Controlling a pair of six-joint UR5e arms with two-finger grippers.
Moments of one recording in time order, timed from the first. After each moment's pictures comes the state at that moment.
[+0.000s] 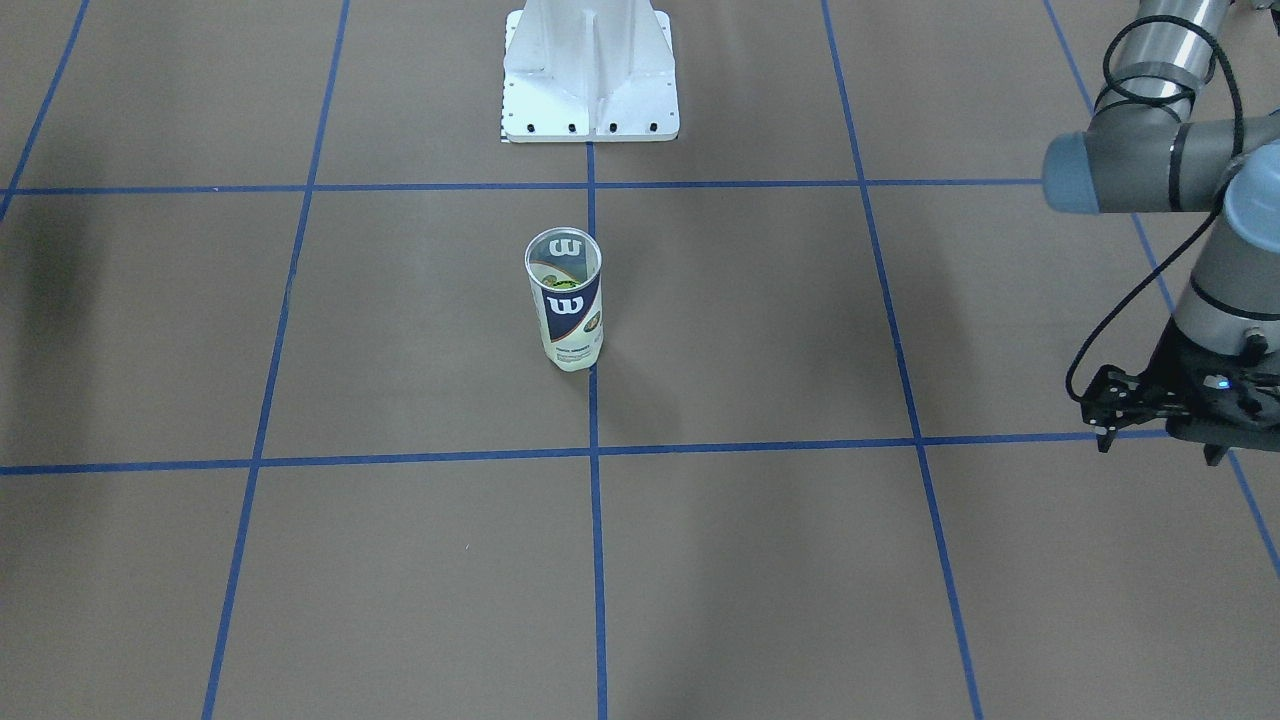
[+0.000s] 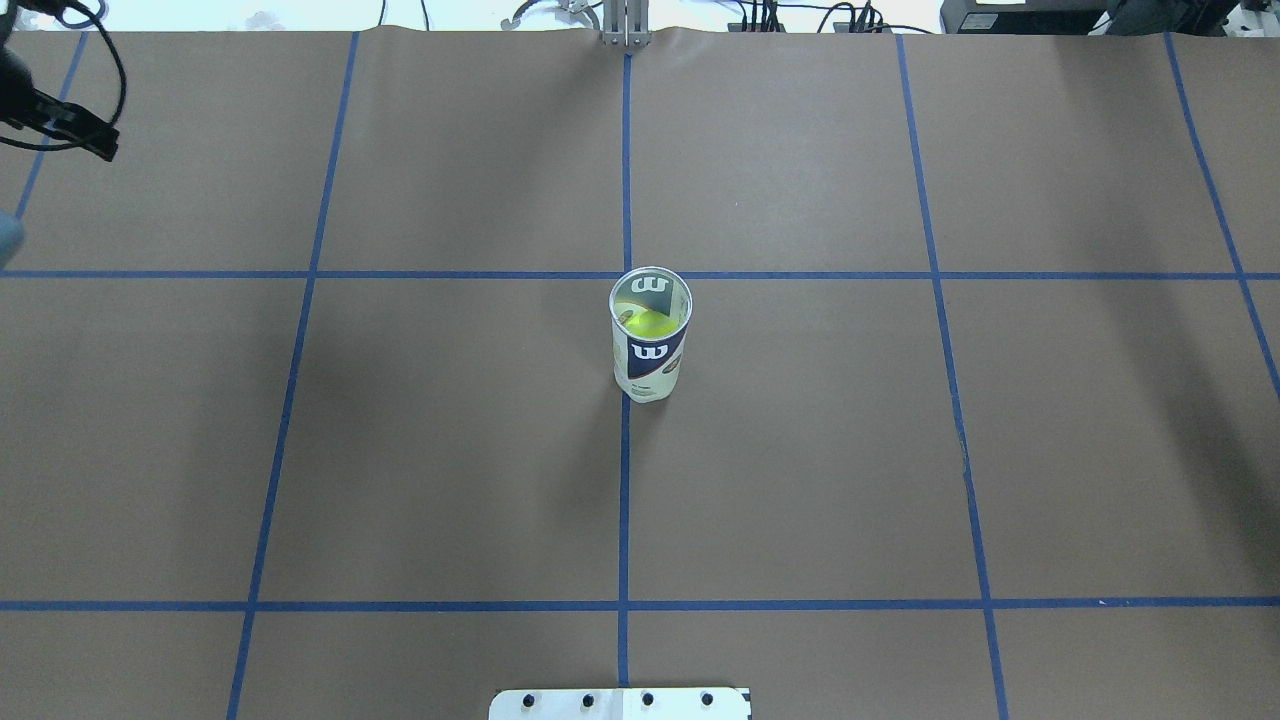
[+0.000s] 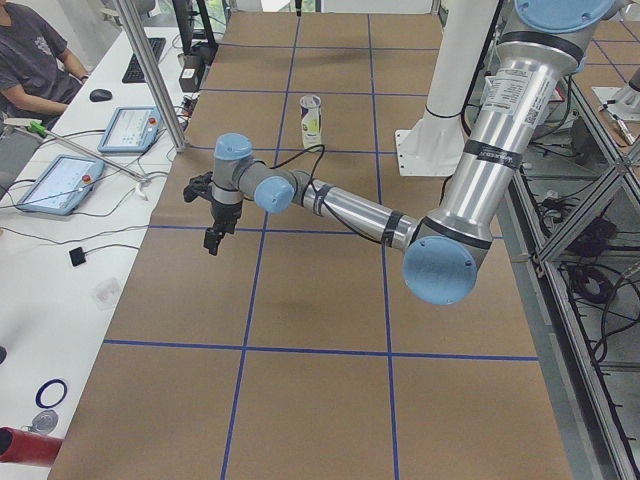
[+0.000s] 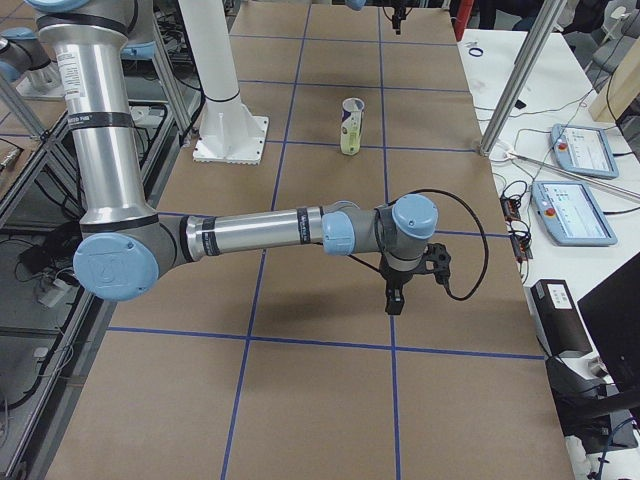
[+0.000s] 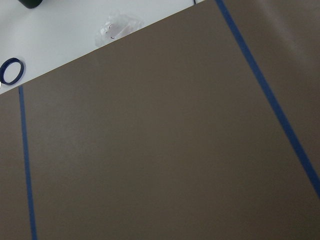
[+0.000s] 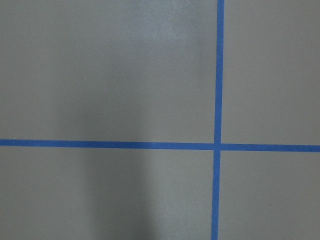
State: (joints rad) left arm -1.25 -1.88 -1.57 -1.75 -2.11 -0.30; right arm 1.48 -1.44 1.58 -1.61 2.35 0.09
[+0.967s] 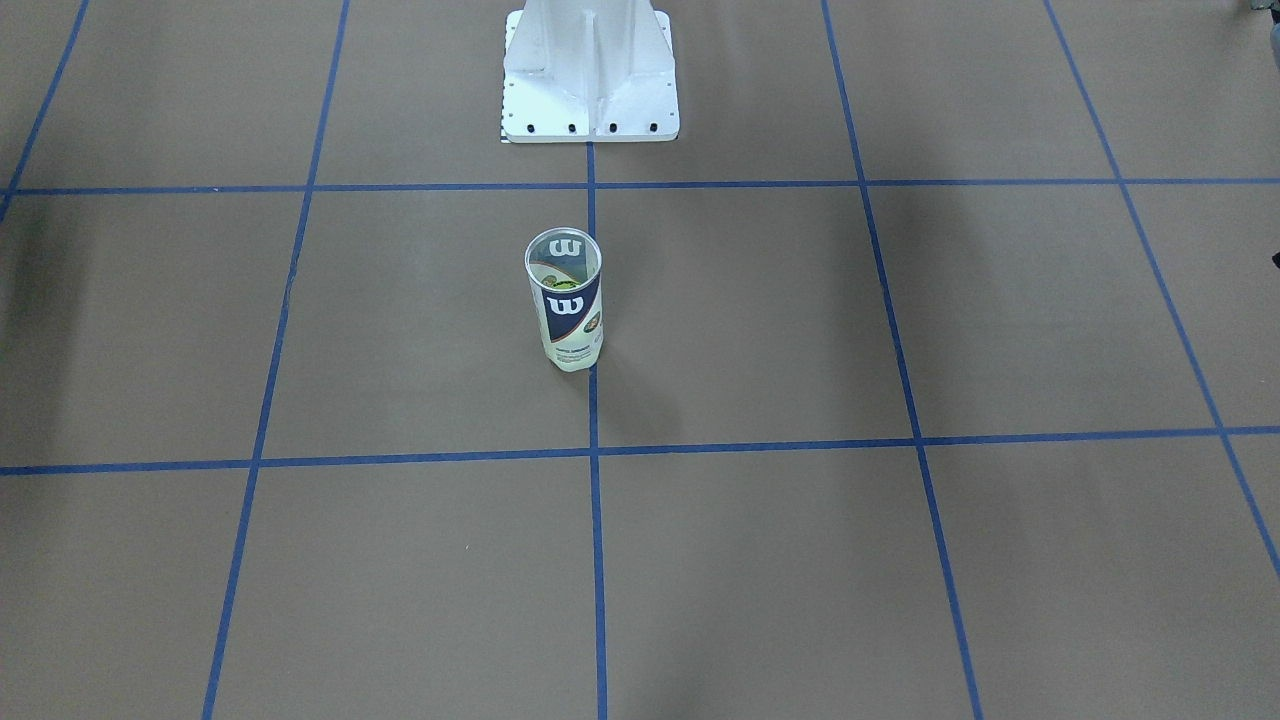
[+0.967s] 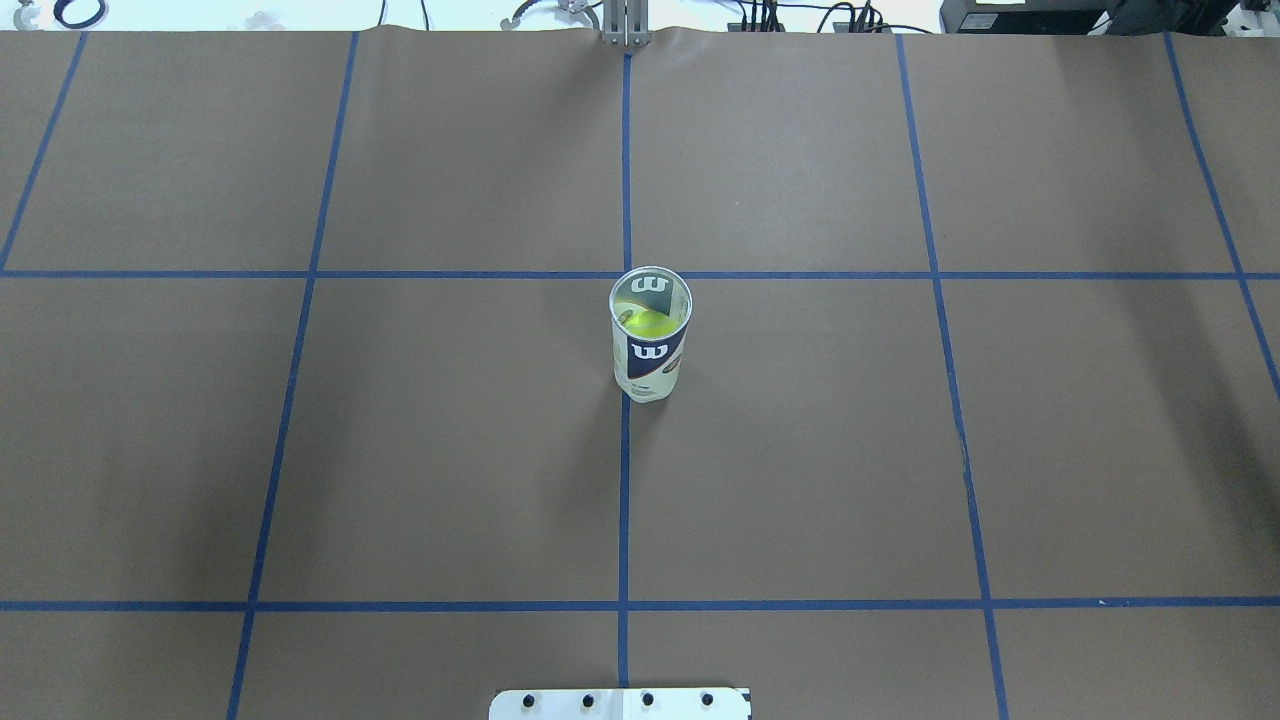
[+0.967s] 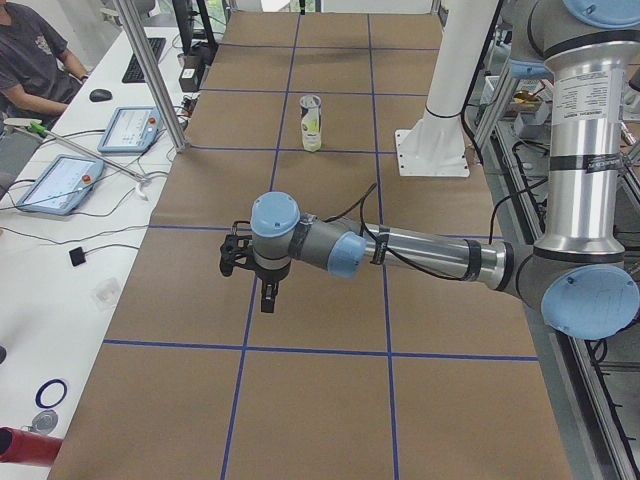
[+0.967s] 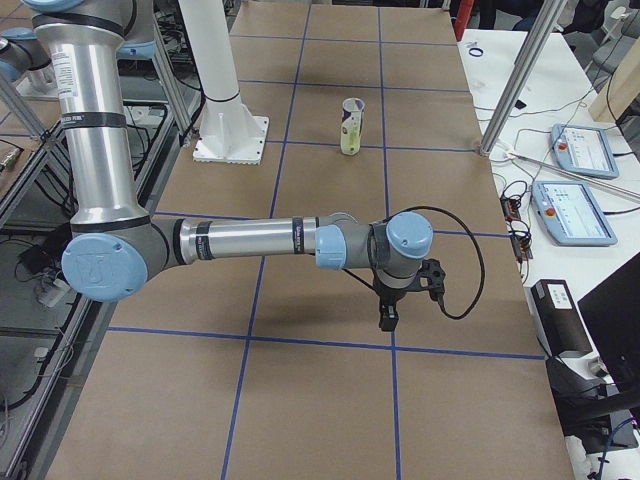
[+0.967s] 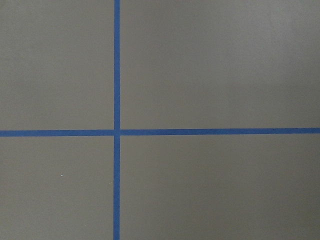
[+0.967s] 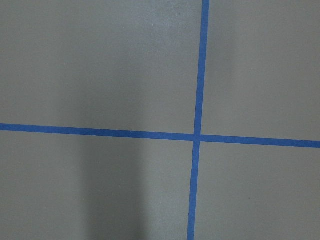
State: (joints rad) left arm -1.49 -1.52 -1.77 -1.77 -2.37 -0.31; right arm 1.50 -1.47 1.56 -1.61 2.35 0.05
